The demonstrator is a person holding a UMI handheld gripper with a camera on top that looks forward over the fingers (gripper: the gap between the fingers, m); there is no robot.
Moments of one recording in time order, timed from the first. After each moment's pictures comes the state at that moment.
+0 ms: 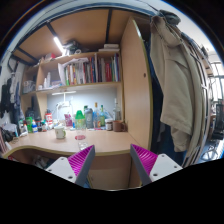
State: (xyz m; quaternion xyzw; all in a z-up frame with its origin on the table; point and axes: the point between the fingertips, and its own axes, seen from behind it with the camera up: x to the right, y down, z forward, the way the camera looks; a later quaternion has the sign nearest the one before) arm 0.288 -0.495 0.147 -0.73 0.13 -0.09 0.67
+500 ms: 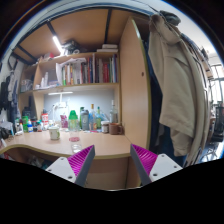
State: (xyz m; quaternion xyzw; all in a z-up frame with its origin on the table) arm 0.316 -0.472 0.138 -0.71 0.13 -0.11 0.68
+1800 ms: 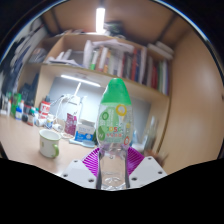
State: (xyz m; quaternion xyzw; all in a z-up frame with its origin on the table) arm 0.208 -0.088 0.150 -0.68 -0.01 -0.20 0.71
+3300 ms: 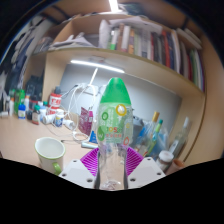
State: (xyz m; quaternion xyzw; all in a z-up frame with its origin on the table) arm 0.164 0.058 0.153 -0.75 -0.09 -0.13 0.65
